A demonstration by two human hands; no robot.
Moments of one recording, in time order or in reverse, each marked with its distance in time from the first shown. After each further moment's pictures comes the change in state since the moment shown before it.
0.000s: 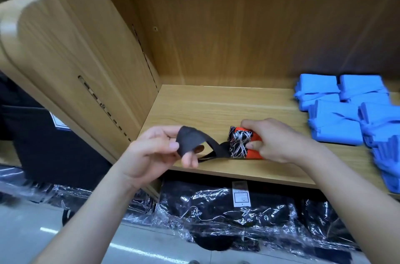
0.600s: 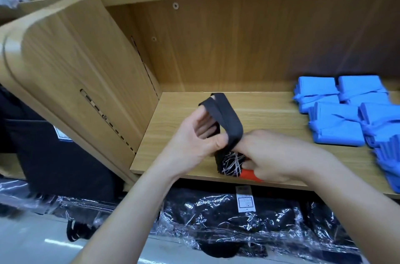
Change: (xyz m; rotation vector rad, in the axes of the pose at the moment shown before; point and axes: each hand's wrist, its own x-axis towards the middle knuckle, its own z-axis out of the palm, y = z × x) left_hand 0.047 0.002 0.041 0.446 0.290 0.046; right_hand -0.027 -0.049 -0.024 -0.256 -0.100 -0.282
